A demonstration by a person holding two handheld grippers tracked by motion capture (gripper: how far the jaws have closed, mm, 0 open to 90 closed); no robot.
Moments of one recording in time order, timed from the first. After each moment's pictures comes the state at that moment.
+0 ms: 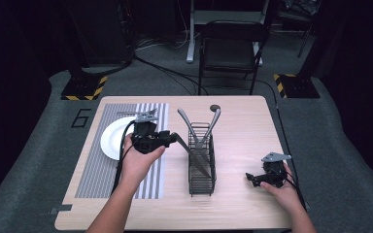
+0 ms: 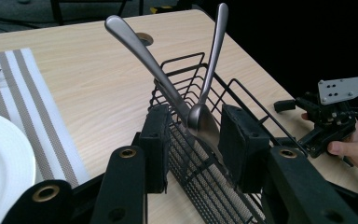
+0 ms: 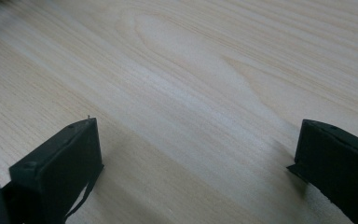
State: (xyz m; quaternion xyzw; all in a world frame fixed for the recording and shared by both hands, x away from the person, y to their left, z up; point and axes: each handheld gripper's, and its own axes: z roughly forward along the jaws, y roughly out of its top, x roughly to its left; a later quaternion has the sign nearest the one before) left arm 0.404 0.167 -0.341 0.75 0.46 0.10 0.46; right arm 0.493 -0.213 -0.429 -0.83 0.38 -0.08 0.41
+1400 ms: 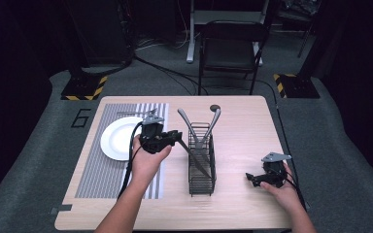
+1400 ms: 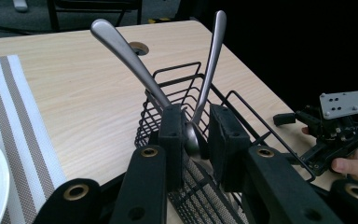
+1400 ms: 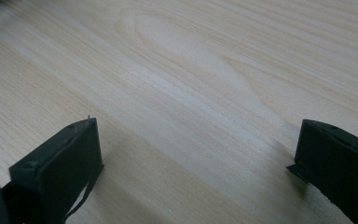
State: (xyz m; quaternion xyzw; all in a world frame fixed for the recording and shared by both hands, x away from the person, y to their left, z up) left arm 0.409 0.153 -0.355 0.74 0.46 0.11 0.48; right arm 0.493 -0.213 -0.429 -0.83 0.38 -0.08 0.41
